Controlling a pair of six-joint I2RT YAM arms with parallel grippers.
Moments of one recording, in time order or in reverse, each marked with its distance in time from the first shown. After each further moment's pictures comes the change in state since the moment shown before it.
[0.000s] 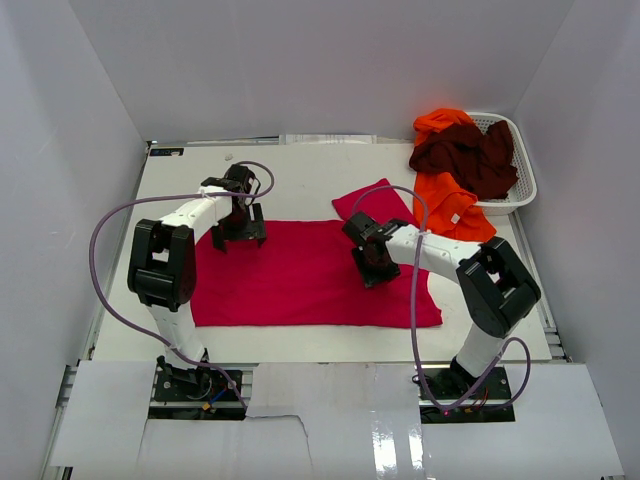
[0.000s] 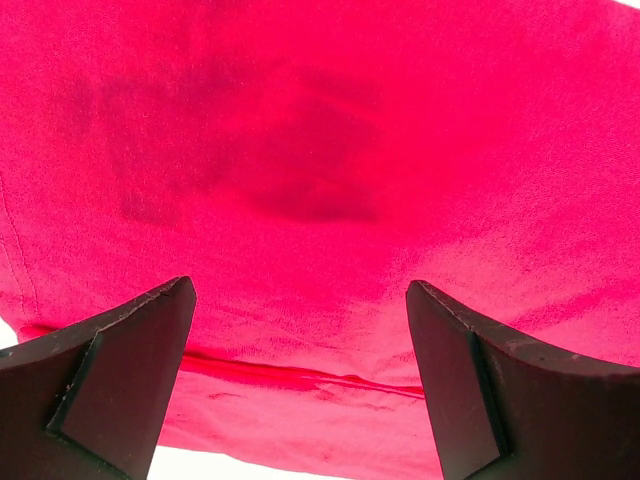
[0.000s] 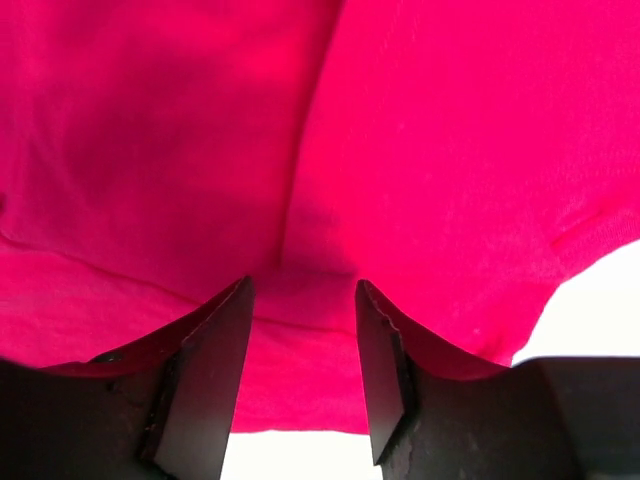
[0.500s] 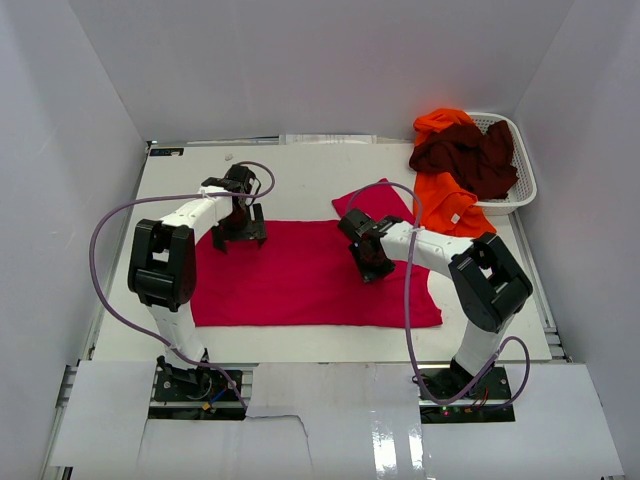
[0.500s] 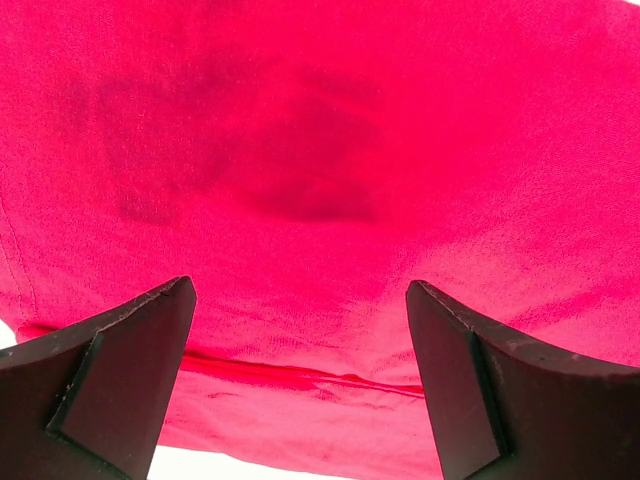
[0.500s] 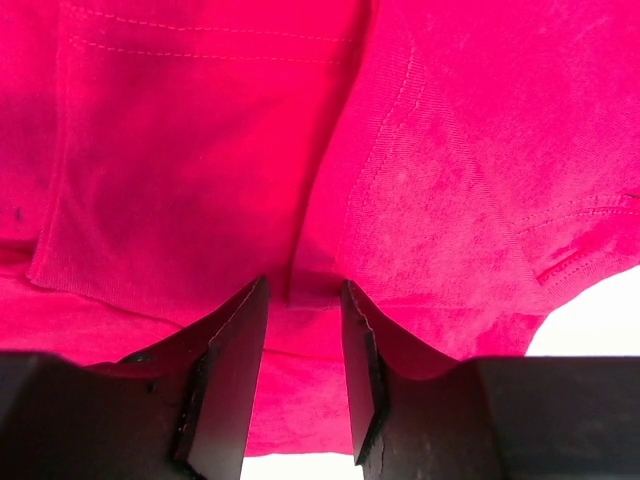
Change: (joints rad) left arm 0.000 0.000 -0.002 0.000 0.000 0.000; right arm 0.004 0.061 0.058 0.020 0.021 -0.020
